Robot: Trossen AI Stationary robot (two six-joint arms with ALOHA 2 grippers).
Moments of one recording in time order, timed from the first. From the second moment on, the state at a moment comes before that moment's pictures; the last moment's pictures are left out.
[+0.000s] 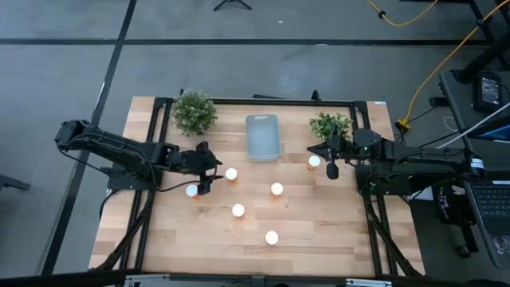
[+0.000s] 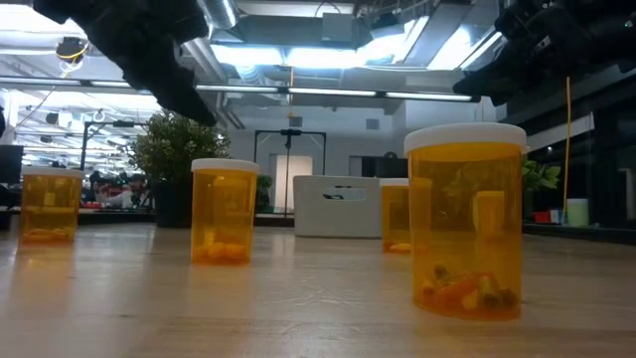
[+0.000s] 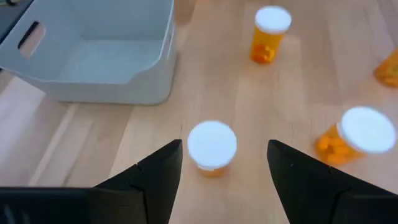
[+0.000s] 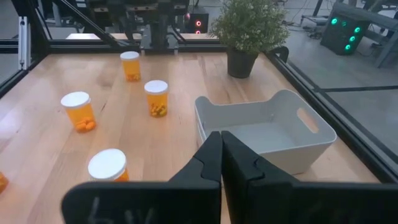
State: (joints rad) left arm -0.14 1.05 0.62 -0.29 -0.26 -0.20; right arm -0.17 0.62 0.38 -0.02 -0.02 -0.06
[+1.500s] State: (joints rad) left arm -0.08 1.41 0.61 -0.10 -0.24 -0.22; right arm -0.17 0.62 0.38 -0.01 -0.02 -0.06
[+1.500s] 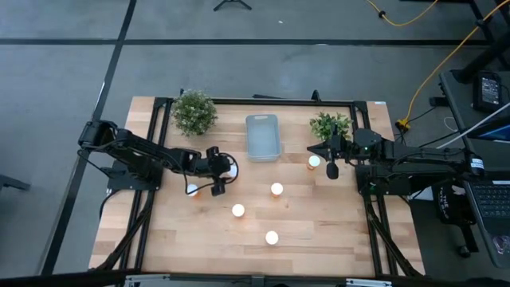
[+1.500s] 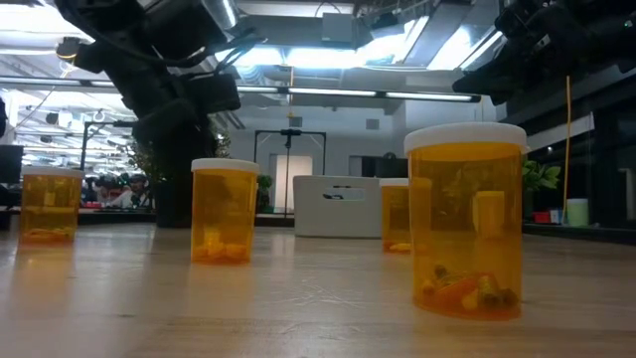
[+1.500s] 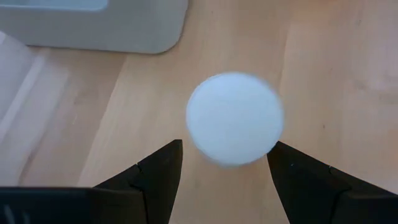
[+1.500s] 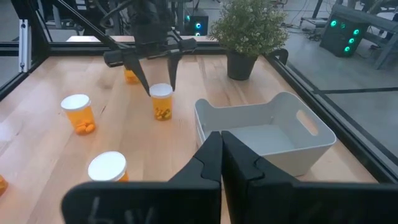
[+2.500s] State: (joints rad) left arm -0.08 1.41 0.61 -0.05 -0.22 -0.21; right arm -0.17 0.62 0.38 -0.01 -0.02 -0.06
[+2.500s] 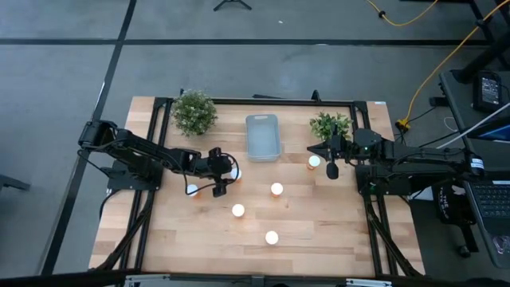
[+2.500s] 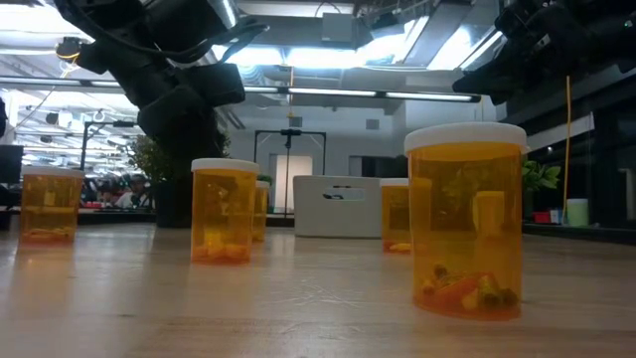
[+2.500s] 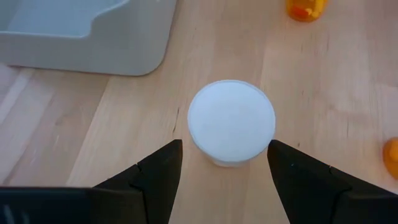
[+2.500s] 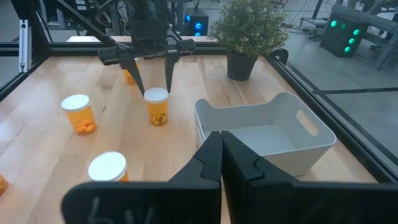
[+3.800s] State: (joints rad) left arm -0.08 1.41 0.61 -0.02 -0.27 -0.20; right arm -0.17 0.62 0.38 -0.01 -0.02 -0.06
